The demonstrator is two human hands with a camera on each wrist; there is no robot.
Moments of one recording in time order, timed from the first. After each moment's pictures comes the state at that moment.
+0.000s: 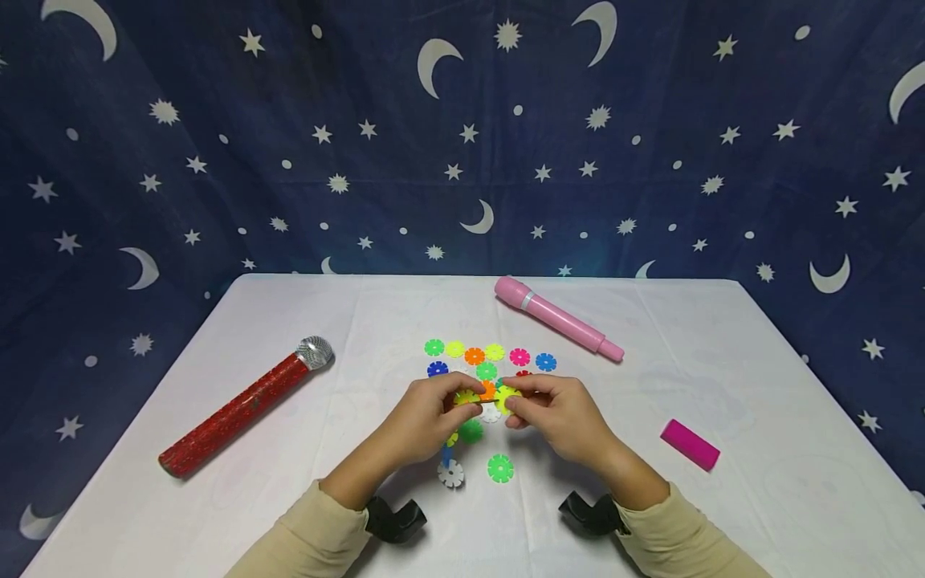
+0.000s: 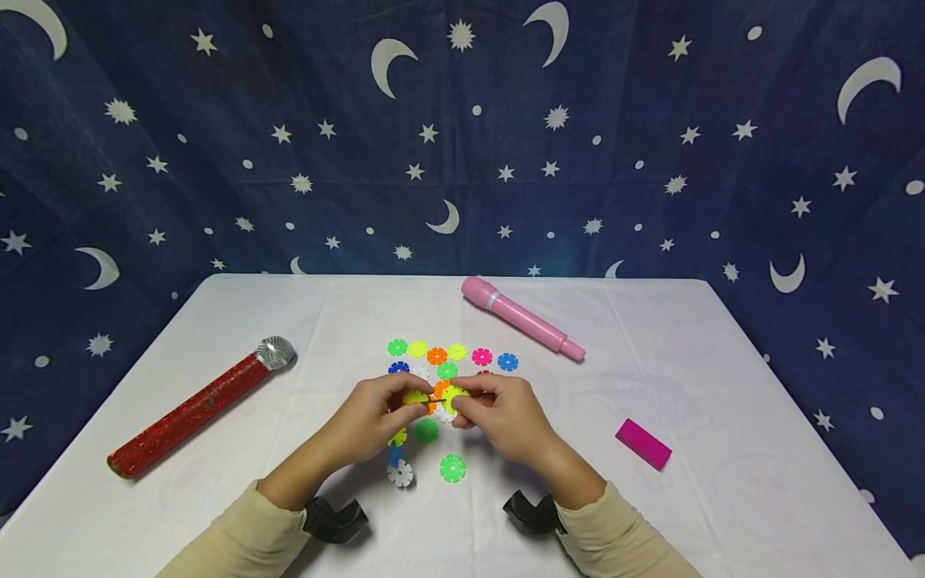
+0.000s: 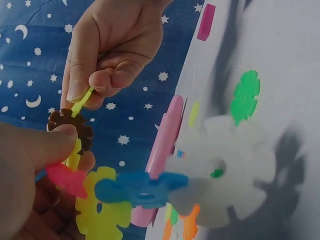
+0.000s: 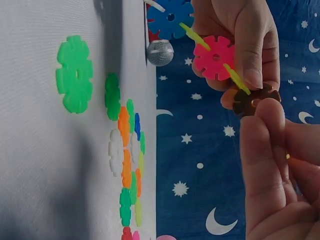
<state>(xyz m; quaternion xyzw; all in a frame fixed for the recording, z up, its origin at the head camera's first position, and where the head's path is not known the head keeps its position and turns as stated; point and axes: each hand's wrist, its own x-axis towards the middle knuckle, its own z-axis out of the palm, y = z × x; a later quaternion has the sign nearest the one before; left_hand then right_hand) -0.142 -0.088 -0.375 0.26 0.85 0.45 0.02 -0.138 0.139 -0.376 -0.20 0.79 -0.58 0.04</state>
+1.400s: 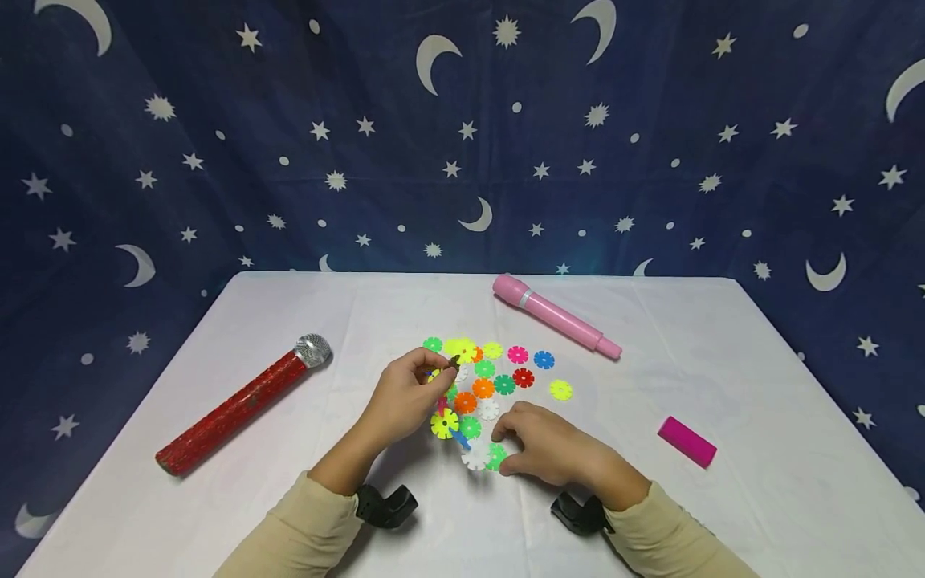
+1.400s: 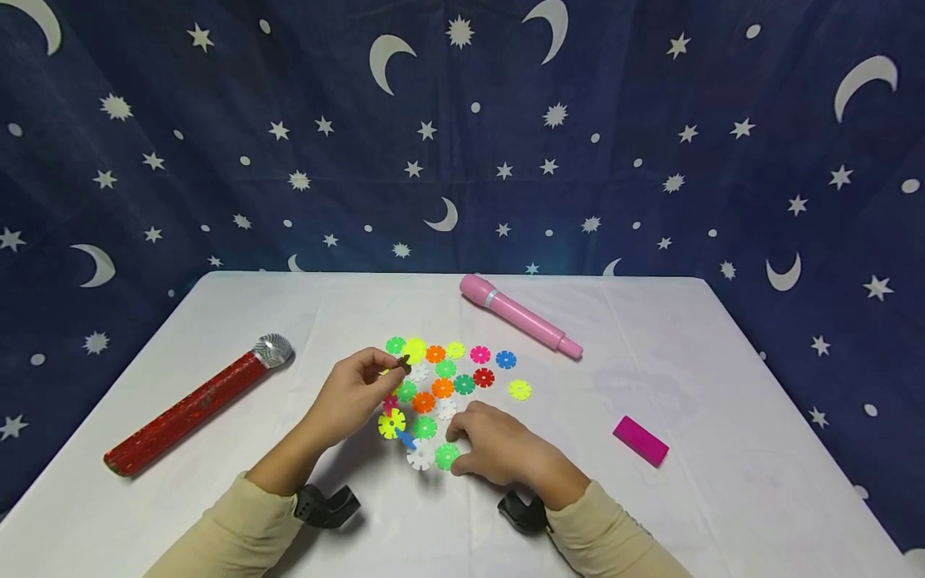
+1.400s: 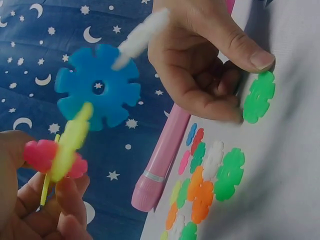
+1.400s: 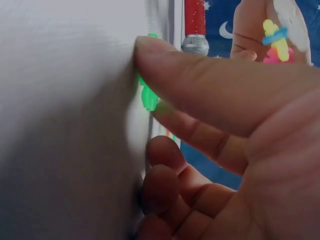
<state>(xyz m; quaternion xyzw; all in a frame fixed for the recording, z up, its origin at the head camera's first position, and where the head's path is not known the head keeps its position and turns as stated) -0.154 -0.098 -0.375 0.09 0.82 0.56 -0.01 -0.139 0.134 -0.400 -0.29 0.91 -0.25 0.15</state>
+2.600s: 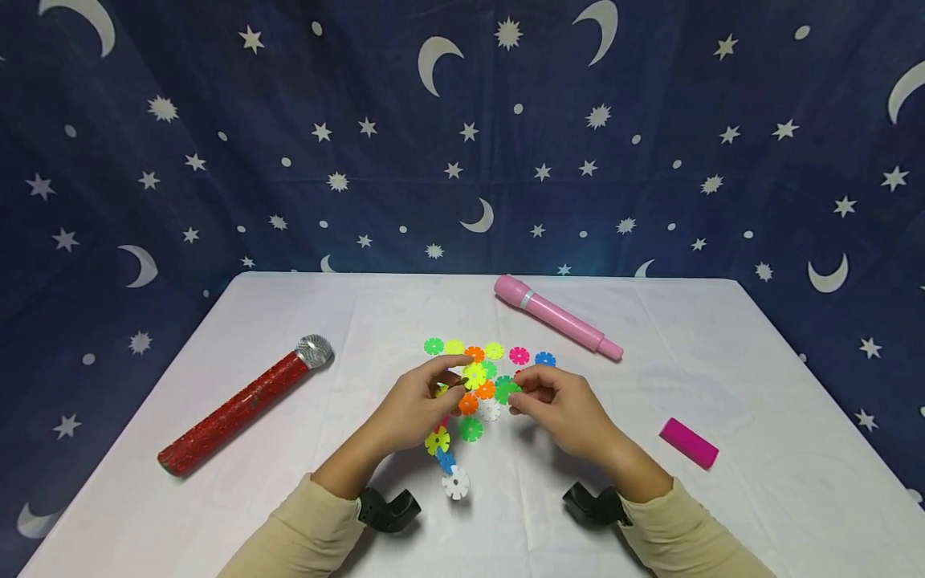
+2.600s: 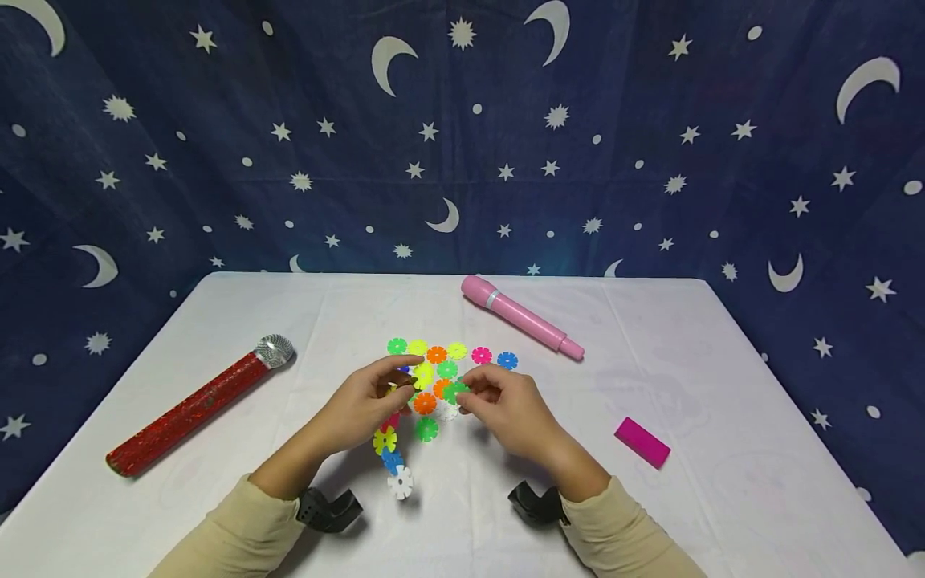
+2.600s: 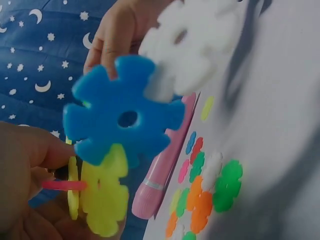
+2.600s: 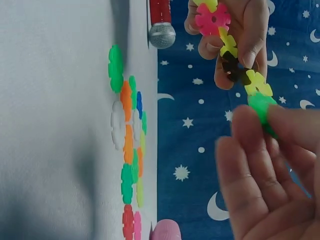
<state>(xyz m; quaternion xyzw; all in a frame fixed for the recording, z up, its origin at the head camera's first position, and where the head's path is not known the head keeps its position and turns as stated) -0.151 -0.095 -0.375 0.16 0.83 0.53 0.07 -0.144 0.145 -0.381 -0.23 0.80 -0.55 0.01</state>
